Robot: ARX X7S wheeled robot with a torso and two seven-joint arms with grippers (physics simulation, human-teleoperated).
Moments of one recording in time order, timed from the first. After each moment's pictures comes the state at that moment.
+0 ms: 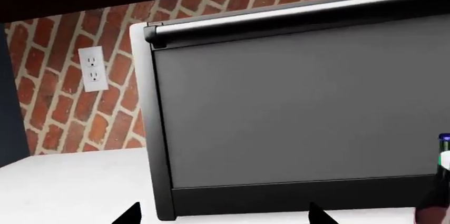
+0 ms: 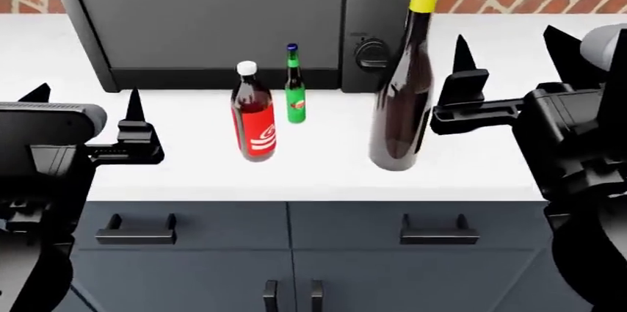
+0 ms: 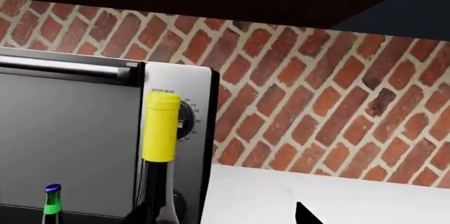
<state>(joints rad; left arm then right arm) -0.43 -0.37 -0.19 0.71 -0.32 -0.92 -0.08 0.84 0.25 0.20 -0.97 0.49 1.56 0.14</state>
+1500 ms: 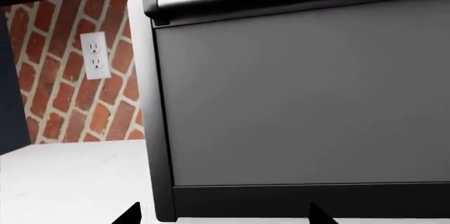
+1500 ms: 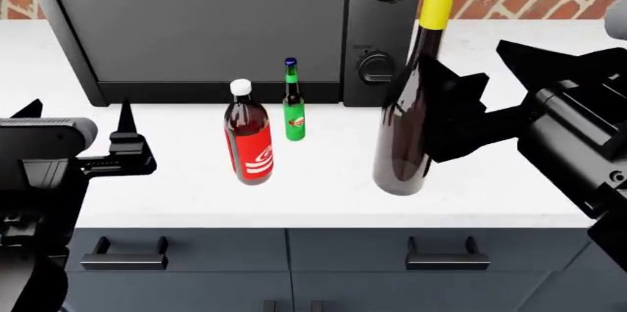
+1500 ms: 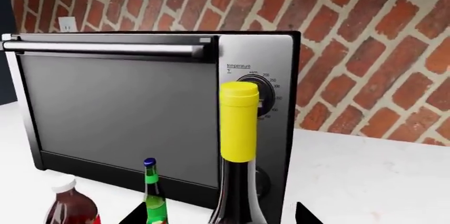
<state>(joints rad) -0.36 -0.38 -0.22 0.69 -0.34 -0.87 -0.10 1.03 0.58 0.16 -0.58 2.02 1.36 1.13</state>
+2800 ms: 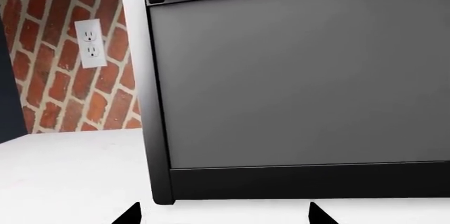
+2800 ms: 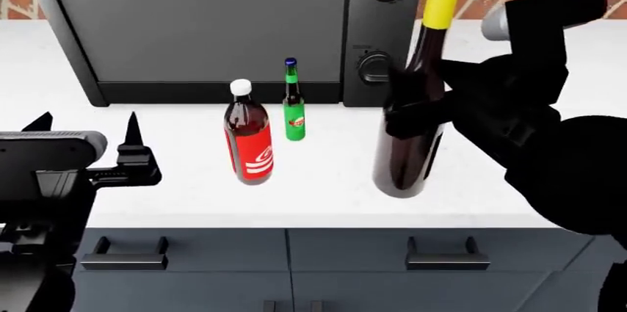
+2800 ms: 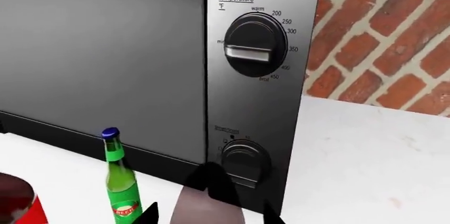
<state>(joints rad) -0.31 -0.38 -0.21 0.66 -0.34 -0.81 -0.10 1.01 0.52 -0.07 -0.40 1.33 1.31 0.56</state>
